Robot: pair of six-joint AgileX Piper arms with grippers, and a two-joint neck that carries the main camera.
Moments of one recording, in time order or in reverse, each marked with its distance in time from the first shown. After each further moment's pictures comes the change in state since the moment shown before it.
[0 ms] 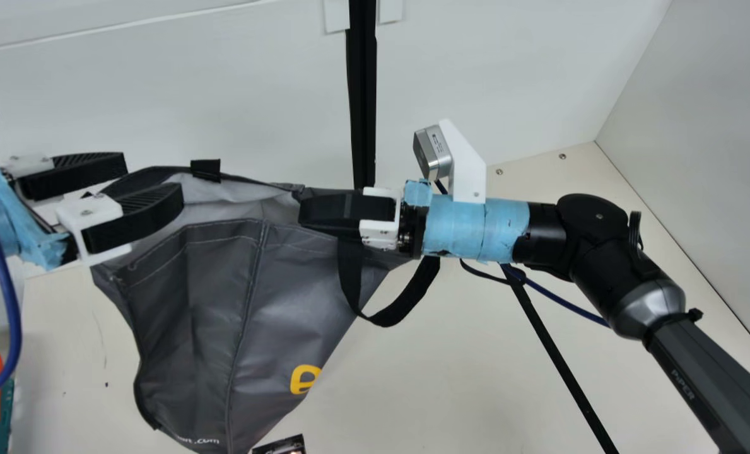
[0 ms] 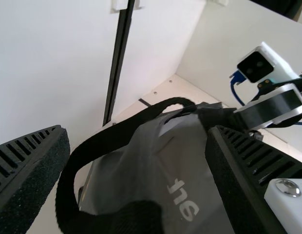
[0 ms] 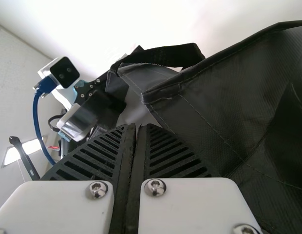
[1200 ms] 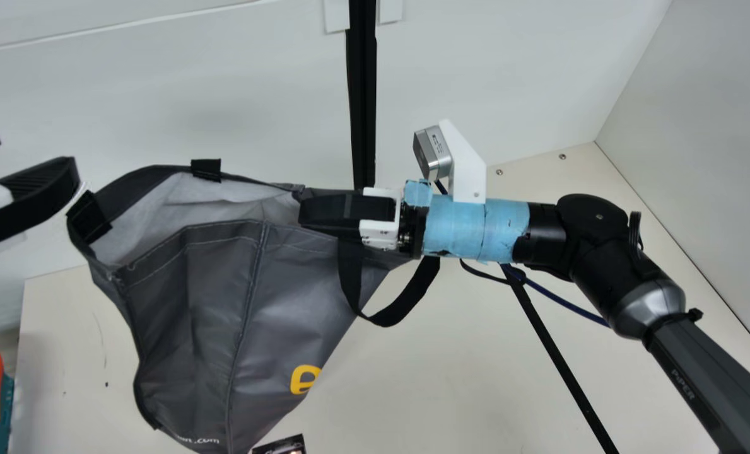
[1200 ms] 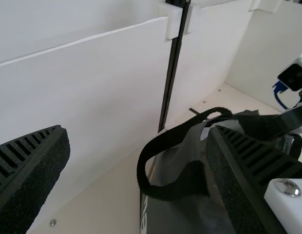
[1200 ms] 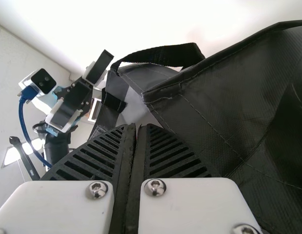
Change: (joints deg) left arm 8.0 -5.6 -5.4 8.6 1.1 -1.7; right arm 0.0 0.0 0.0 0.0 0.0 0.0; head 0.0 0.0
